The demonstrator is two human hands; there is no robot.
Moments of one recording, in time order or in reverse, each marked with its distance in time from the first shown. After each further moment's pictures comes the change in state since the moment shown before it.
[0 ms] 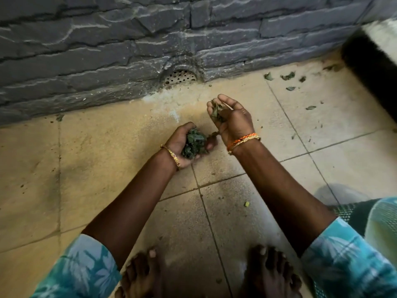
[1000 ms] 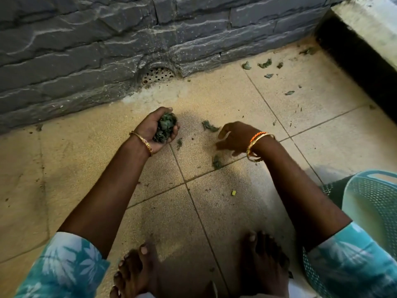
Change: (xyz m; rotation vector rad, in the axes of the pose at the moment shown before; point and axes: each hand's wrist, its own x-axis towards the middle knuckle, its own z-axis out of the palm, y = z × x) left_hand 0.011 0.026 -0.002 0.087 0.077 0.134; right_hand -0.020 -0.049 -0.079 -1.664 -0.236 0.248
